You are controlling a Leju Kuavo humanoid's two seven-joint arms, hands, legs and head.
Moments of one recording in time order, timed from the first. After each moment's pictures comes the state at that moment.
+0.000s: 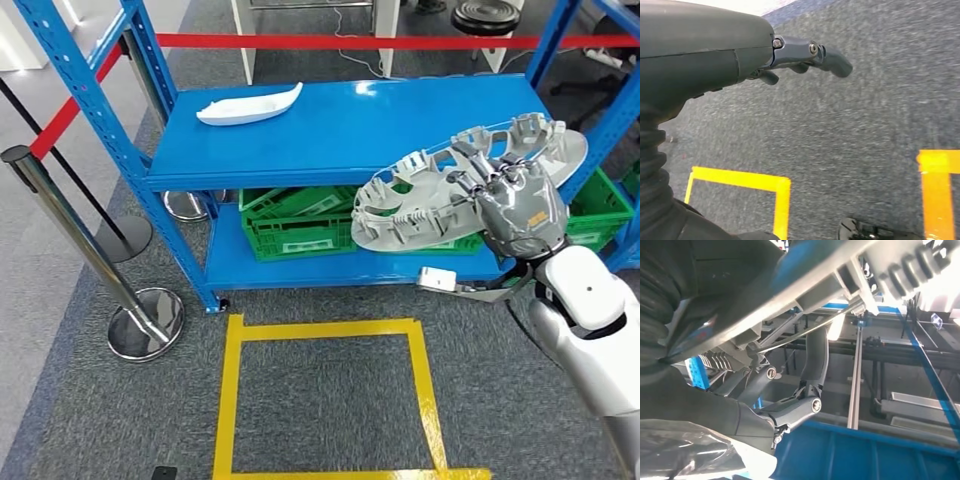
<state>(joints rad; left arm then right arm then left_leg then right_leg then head) -0.08 -0.19 1.05 -0.21 -1.13 0.51 -0.34 -0.53 -0.44 0.45 -1.57 1.16 -0.46 -0.12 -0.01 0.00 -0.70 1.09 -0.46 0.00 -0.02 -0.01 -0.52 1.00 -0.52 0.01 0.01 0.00</state>
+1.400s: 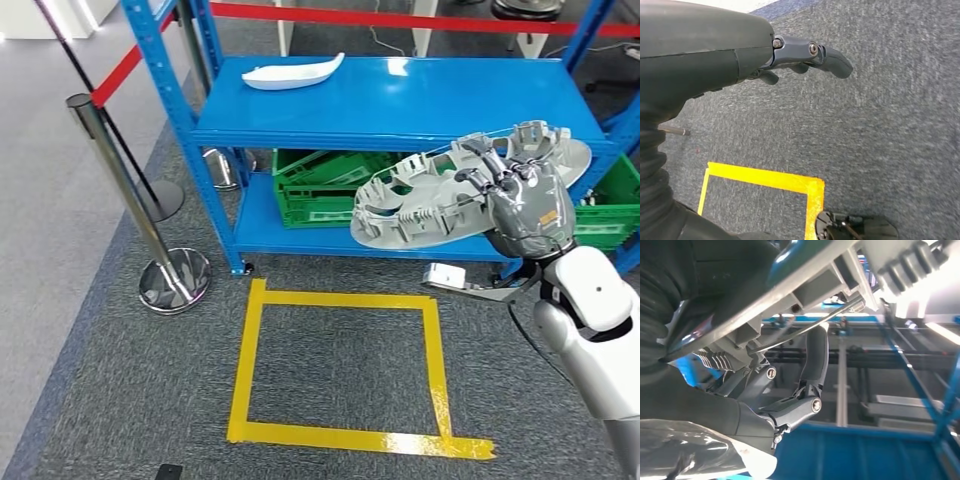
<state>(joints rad) -0.08 -0.19 1.05 -0.21 -1.16 0.49 -0.36 -0.50 -0.44 0.40 -1.59 1.09 -0.42 -0.13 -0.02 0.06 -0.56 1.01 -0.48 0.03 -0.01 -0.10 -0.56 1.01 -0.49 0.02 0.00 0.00</state>
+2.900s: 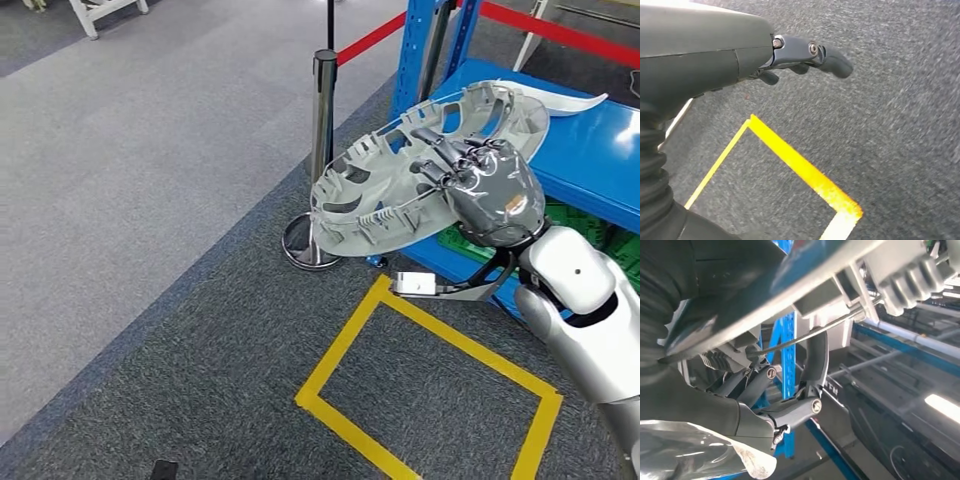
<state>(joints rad) -0.08 -0.19 1.03 -0.21 -1.20 0.61 -0.36 -0.63 -0.44 0.55 -1.66 1.10 -0.37 -0.15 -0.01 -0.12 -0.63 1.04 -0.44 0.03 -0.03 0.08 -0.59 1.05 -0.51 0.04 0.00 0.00</state>
